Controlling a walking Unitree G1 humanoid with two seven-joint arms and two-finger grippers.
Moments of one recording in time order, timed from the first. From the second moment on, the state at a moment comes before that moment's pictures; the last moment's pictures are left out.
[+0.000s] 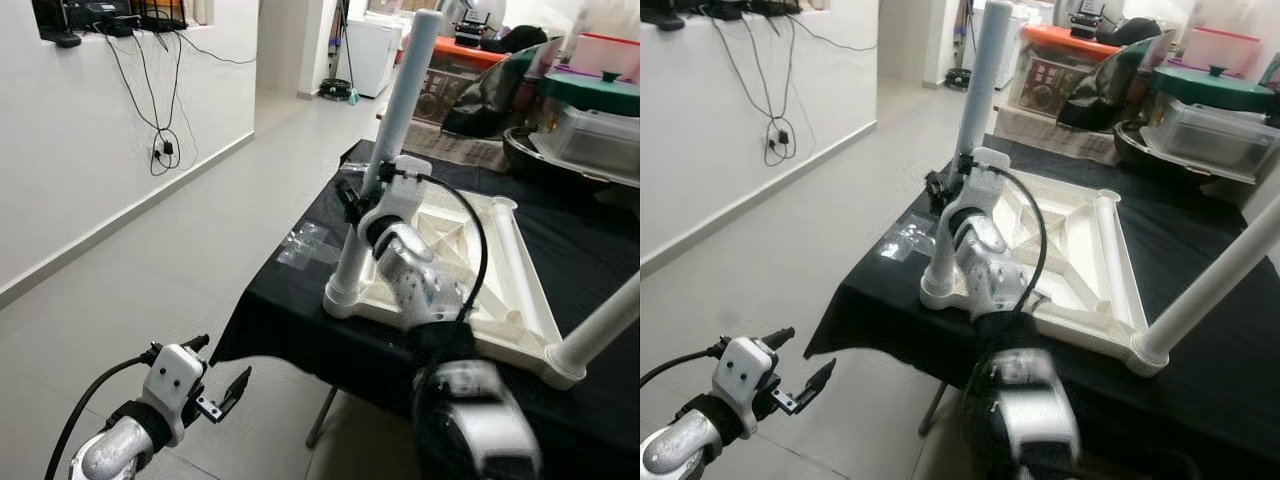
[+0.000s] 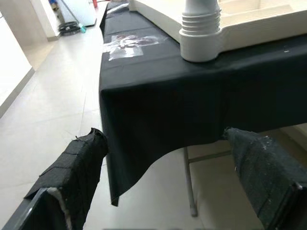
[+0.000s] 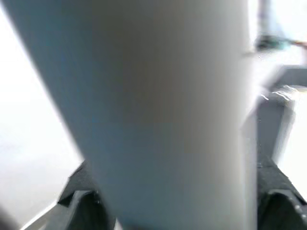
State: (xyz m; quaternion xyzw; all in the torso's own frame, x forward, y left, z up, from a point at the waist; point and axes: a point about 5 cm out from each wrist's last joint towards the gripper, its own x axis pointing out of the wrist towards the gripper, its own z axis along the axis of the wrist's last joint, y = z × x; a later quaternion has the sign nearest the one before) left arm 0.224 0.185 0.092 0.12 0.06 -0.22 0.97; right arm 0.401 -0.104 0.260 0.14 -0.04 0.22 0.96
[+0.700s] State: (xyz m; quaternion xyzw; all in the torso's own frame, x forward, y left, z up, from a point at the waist) left arm 0.221 0.188 0.088 0.12 0.07 -0.21 0.97; right arm 0.392 -0.112 0.233 0.09 -0.01 -0.06 0.99
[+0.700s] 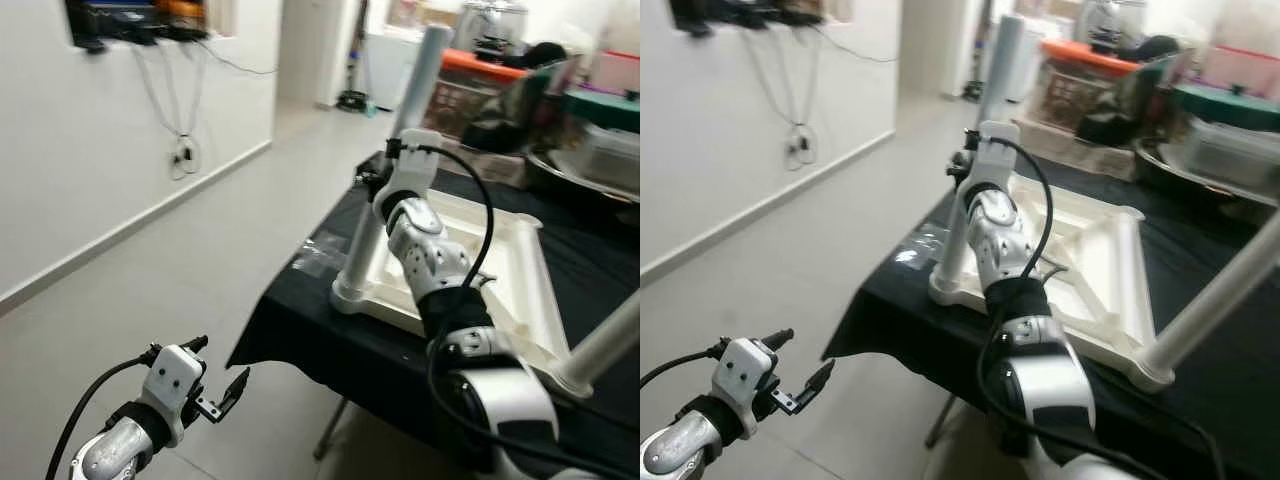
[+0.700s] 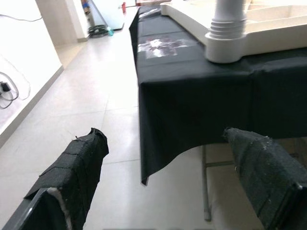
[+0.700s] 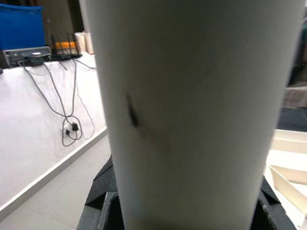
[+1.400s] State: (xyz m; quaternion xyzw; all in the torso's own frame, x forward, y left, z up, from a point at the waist) left arm 0.225 0.185 0.091 0.12 0.06 -0.22 0.97; right arm 0.395 -0.106 0.236 0.01 -0.03 0.35 0.94
